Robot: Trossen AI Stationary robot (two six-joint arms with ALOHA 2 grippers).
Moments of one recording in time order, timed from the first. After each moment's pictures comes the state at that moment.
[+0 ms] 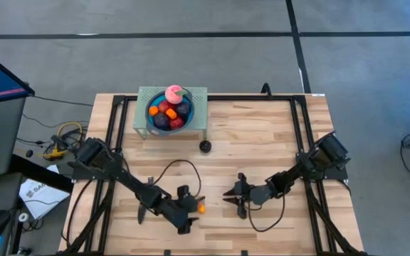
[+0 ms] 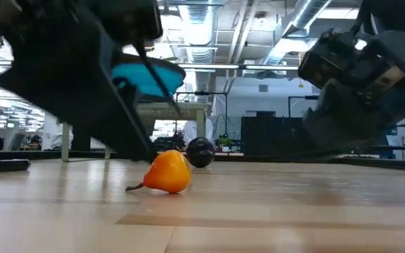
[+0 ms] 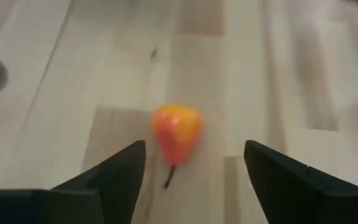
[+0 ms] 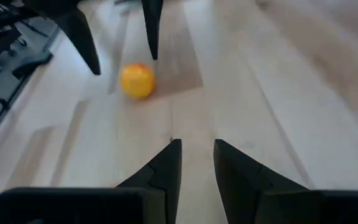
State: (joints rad) left arm -0.59 1.90 1.00 0.02 -0.40 -0.56; right arm 0.53 1.88 0.54 0.83 0.42 0.54
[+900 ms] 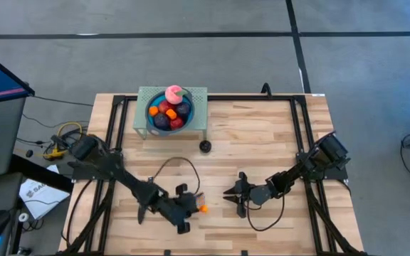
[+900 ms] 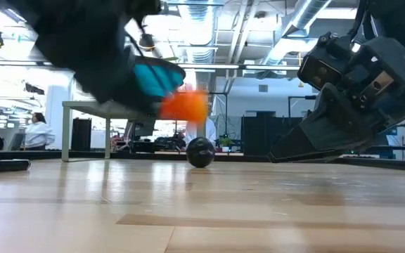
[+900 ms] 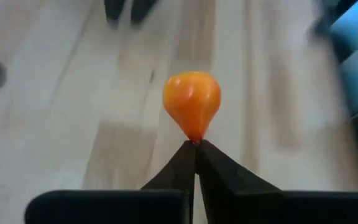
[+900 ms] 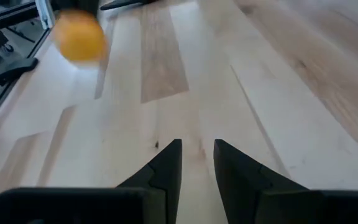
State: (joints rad) left arm -0.58 1.81 1.00 0.00 -0.39 -0.61; right arm 0.53 1.89 0.54 0.82 0.46 0.56
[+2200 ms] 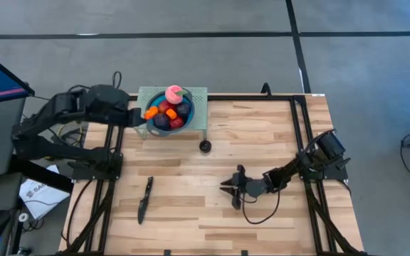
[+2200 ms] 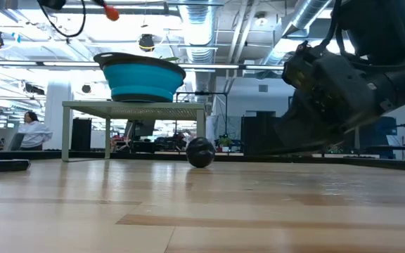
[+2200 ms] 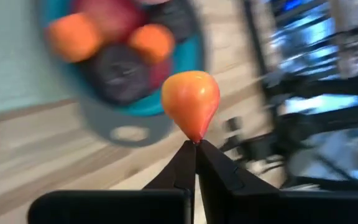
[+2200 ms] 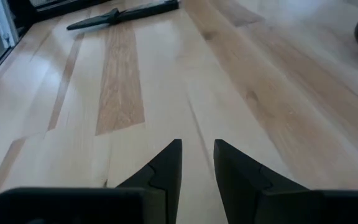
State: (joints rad) left arm 0.27 0.97 1.39 -1.19 -0.05 -1.06; right arm 0.44 1.89 0.54 0.84 0.47 0.50
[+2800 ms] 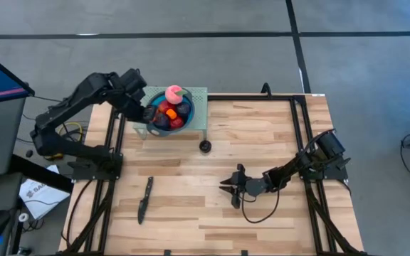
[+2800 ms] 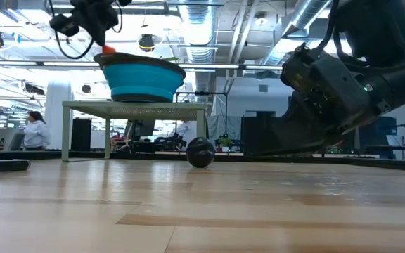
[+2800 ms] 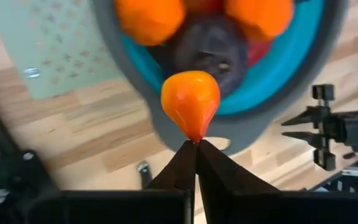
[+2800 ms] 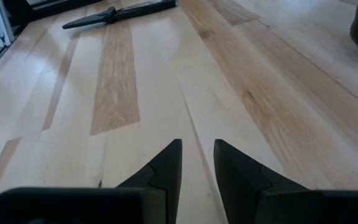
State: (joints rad) left arm 0.60 1.26 1.48 -1.46 0.20 -0.75; right arm 0.43 1.89 0.54 0.84 0.47 0.50
